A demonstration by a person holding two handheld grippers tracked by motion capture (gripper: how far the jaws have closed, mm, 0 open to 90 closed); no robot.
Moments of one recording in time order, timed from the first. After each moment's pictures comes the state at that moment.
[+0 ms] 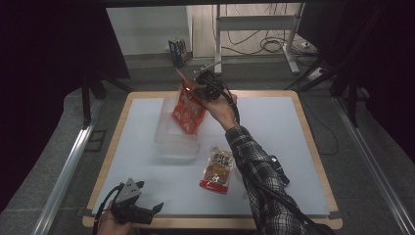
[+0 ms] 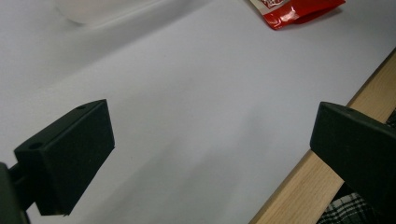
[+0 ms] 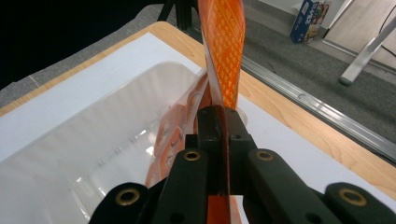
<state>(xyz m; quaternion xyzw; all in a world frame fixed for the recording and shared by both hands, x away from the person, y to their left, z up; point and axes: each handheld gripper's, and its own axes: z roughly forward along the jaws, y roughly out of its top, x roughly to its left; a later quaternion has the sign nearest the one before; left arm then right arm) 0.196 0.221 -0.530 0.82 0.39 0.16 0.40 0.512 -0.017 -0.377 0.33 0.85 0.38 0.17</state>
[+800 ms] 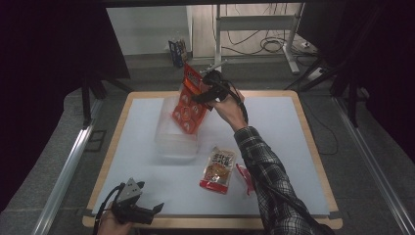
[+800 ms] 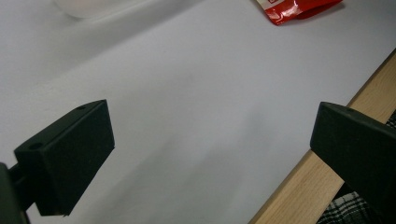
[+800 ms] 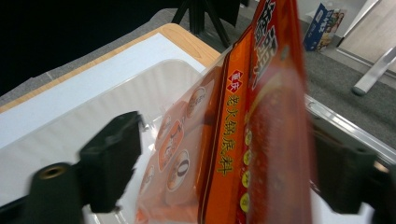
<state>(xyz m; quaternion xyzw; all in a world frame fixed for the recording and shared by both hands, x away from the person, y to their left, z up) 0.198 0.220 -0.530 0.82 0.39 0.16 0.39 0.515 -0.037 -0.376 0.29 0.85 0.40 0.15</state>
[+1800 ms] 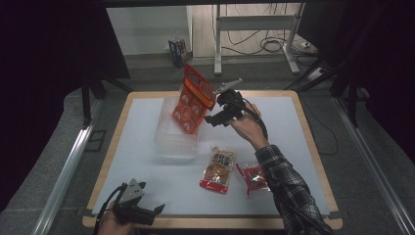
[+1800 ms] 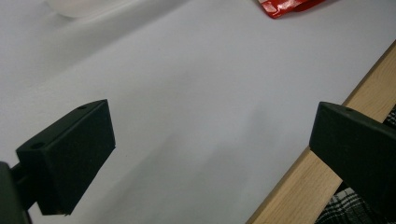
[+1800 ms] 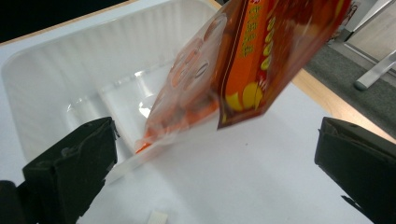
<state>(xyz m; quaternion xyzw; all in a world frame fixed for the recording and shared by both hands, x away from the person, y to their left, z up) 0.197 0.217 -0.531 0.83 0.38 0.16 0.38 0.467 -0.084 -0.399 0.25 0.88 0.37 0.15</state>
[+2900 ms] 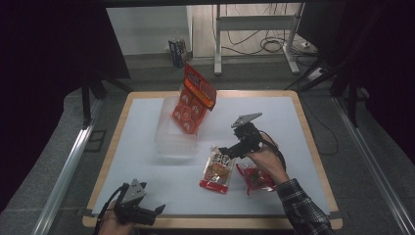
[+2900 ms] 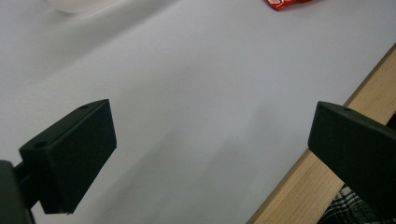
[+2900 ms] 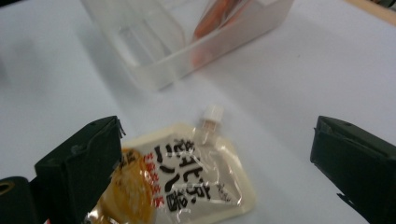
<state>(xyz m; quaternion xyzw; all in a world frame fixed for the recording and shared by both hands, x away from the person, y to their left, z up) 0.198 0.213 -0.531 0.83 0.38 0.16 0.37 0.398 -0.140 -0.452 0.26 0.89 0.37 0.10</state>
